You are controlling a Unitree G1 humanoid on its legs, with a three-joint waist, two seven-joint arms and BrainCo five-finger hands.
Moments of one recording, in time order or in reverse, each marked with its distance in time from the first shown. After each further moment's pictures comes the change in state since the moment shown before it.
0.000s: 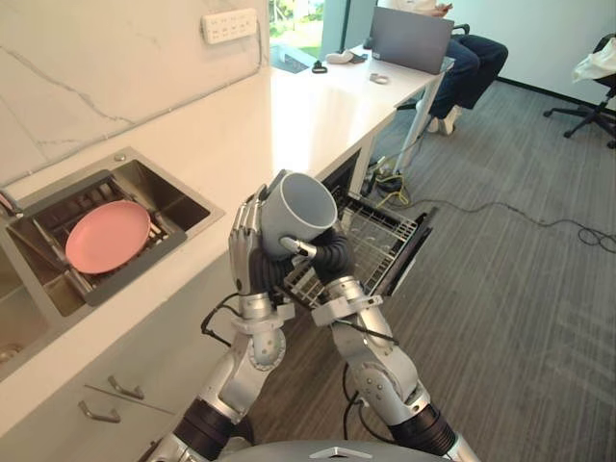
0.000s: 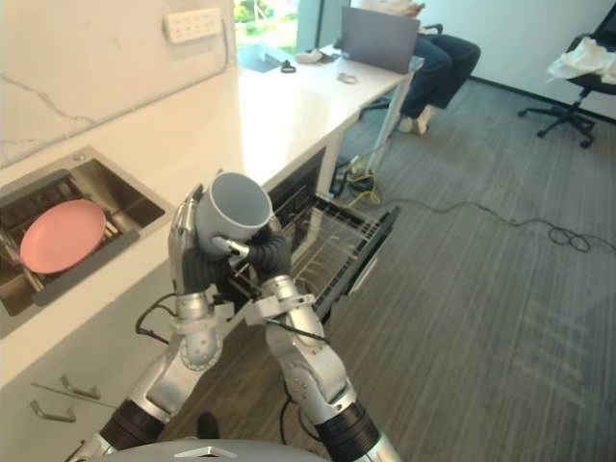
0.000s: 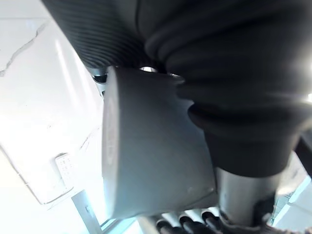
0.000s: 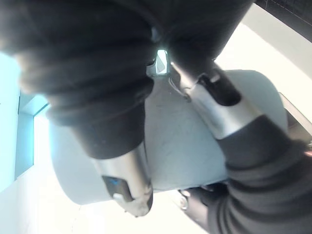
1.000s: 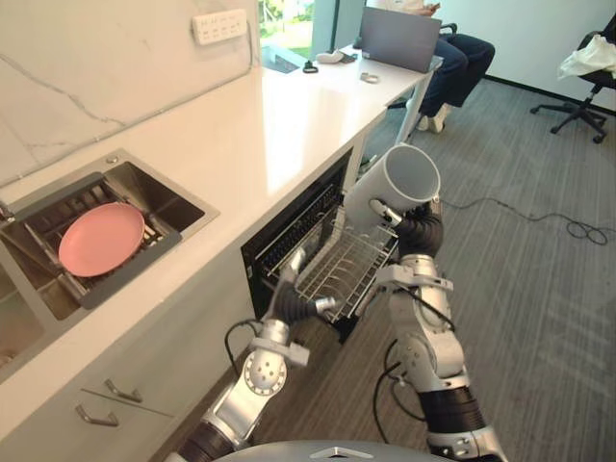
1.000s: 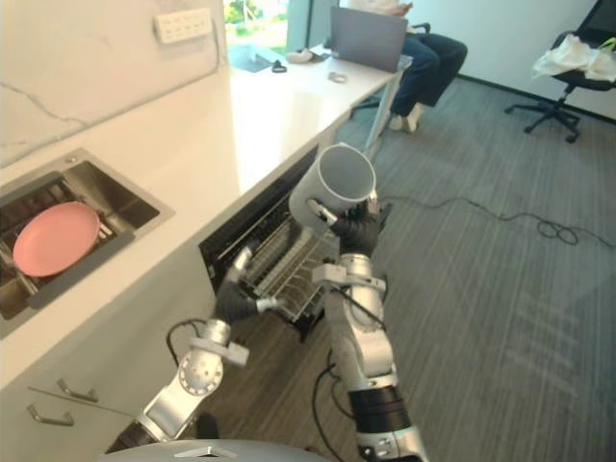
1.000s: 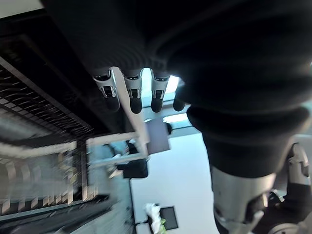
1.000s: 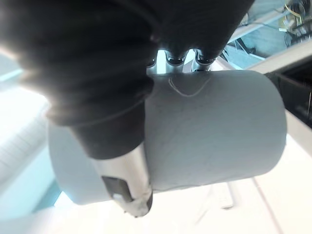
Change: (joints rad) left arm 0.108 0.021 -0.094 0.218 -0.598 -0.107 -0.639; right arm -0.072 -0.107 -0.422 0.161 -0.207 -0.034 -0.067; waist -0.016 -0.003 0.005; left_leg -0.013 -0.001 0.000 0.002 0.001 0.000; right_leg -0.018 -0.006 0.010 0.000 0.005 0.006
